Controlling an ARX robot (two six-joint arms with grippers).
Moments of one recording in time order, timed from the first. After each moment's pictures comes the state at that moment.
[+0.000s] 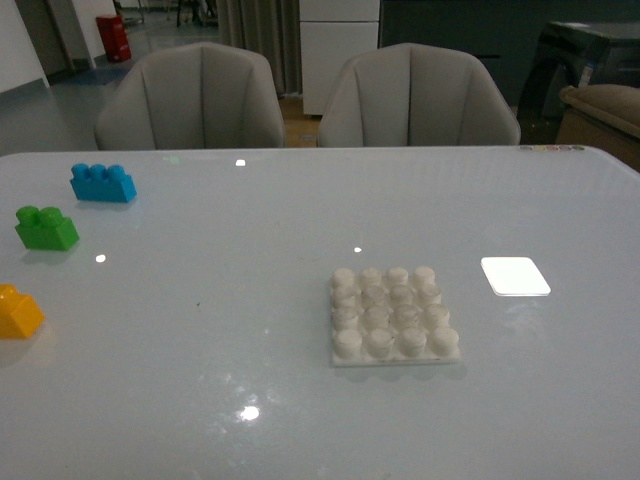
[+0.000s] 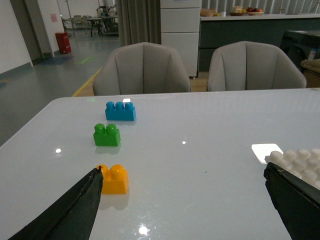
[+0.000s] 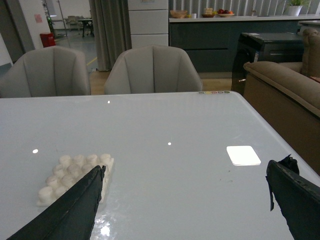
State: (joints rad) left arm 0.00 0.01 0.01 0.00 0.00 0.00; right arm 0.00 0.00 0.01 0.00 0.00 0.01
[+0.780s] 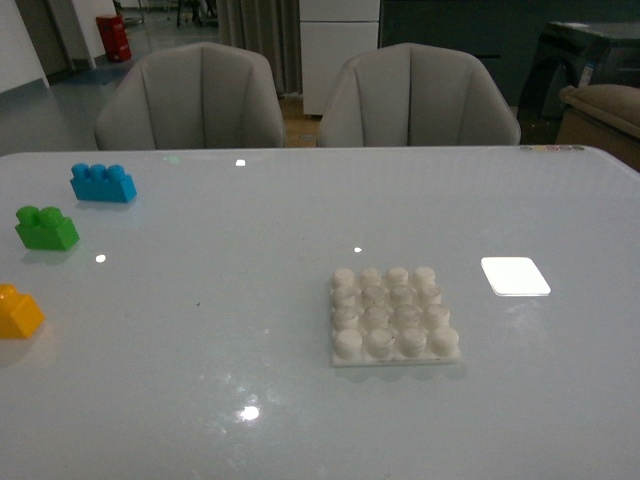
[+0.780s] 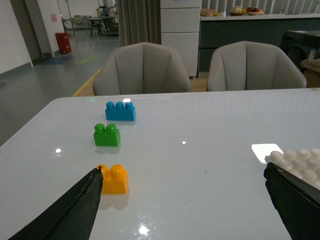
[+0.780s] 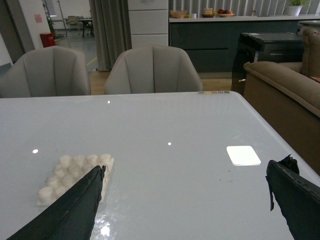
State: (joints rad) left arm 0.00 0.01 0.01 0.00 0.00 0.00; right arm 0.00 0.00 0.01 0.00 0.00 0.01
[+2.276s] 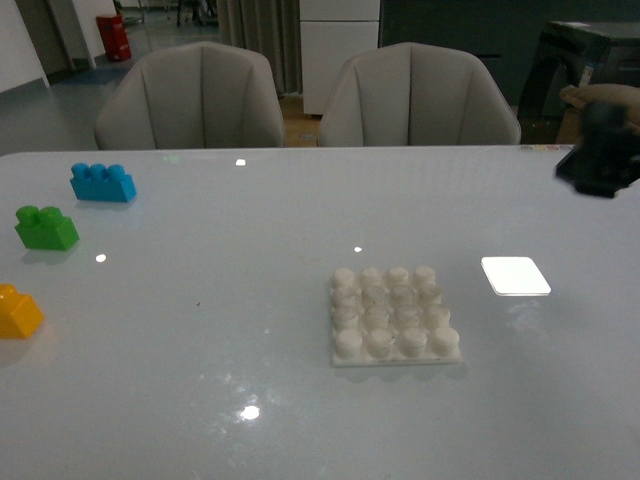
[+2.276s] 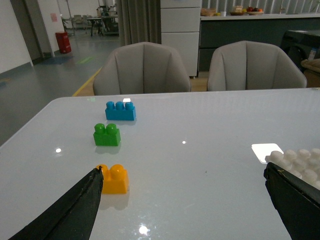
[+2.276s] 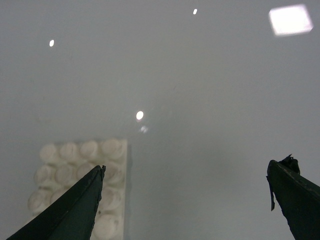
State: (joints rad) left arm 0.00 0.01 0.01 0.00 0.00 0.00; right arm 0.06 1.71 0.91 0.24 -0.06 0.16
